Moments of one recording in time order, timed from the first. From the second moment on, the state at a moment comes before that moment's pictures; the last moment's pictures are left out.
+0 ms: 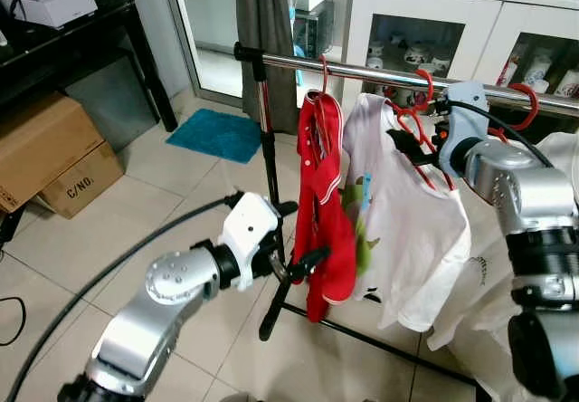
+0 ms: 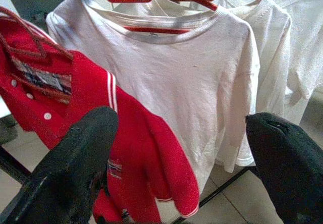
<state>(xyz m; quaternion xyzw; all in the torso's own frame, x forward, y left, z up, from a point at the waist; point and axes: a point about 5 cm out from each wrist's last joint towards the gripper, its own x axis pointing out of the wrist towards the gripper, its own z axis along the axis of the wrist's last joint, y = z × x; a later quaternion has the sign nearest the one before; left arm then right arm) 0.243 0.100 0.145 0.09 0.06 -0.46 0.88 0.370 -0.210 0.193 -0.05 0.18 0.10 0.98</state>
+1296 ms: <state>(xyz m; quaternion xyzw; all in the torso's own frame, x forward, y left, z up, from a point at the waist) 0.243 0.105 0.144 0.08 0.08 -0.48 0.87 0.387 -0.212 0.177 -0.08 0.21 0.10 0.97</state>
